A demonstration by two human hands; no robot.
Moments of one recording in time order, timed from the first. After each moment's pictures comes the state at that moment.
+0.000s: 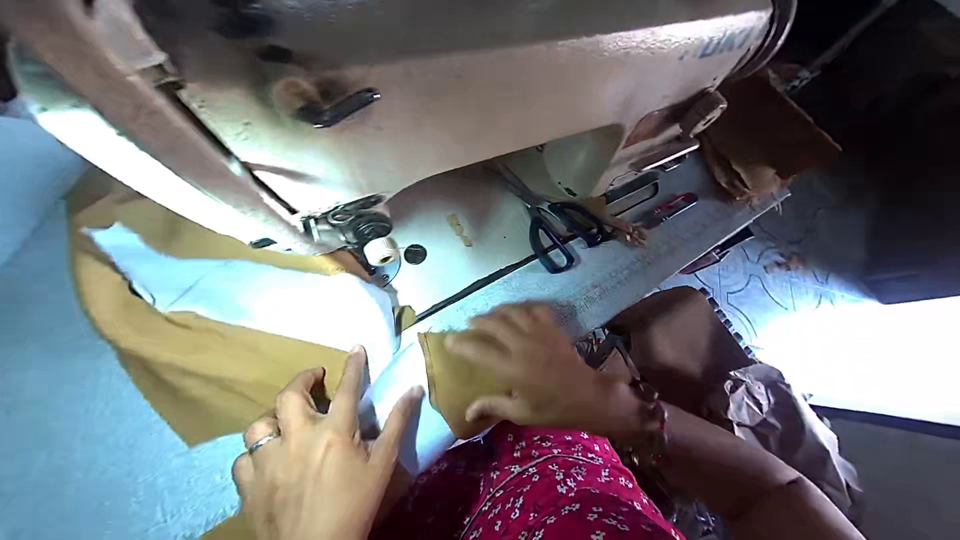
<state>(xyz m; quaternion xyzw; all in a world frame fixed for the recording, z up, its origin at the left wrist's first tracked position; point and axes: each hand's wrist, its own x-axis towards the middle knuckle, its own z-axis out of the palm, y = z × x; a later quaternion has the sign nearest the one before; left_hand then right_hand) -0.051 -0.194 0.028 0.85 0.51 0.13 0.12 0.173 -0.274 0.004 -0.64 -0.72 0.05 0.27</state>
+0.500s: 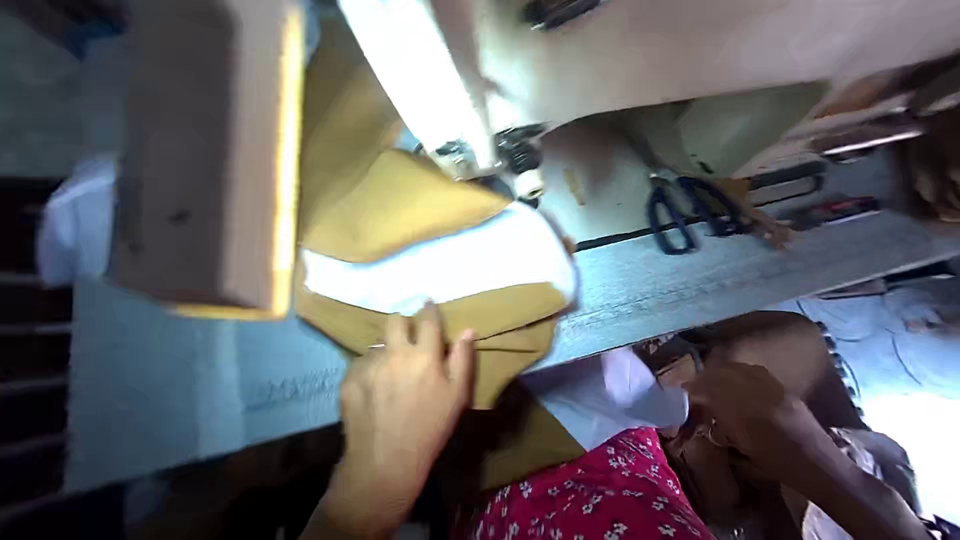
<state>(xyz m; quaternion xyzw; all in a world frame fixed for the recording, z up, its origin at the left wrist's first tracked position) -0.066 -0.205 0.044 0.85 0.53 0.04 -0.01 0.254 -0.407 -0.010 -0.69 -0.68 0.17 0.15</state>
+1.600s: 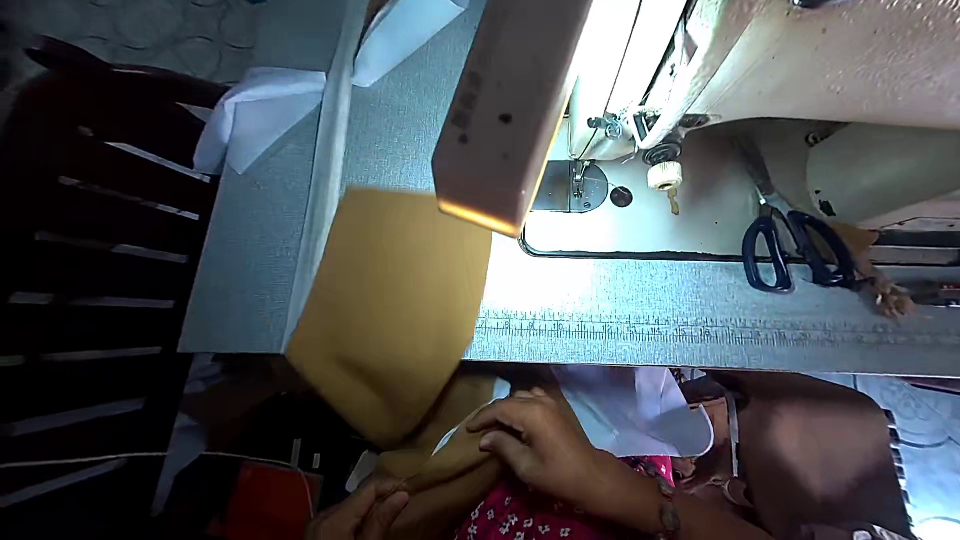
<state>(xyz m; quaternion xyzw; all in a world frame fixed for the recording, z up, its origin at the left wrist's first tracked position) -0.216 -0.358 0.035 0.65 0.62 0.09 0.43 0.049 -0.302 -0.016 -0.40 -0.66 0.54 0.33</state>
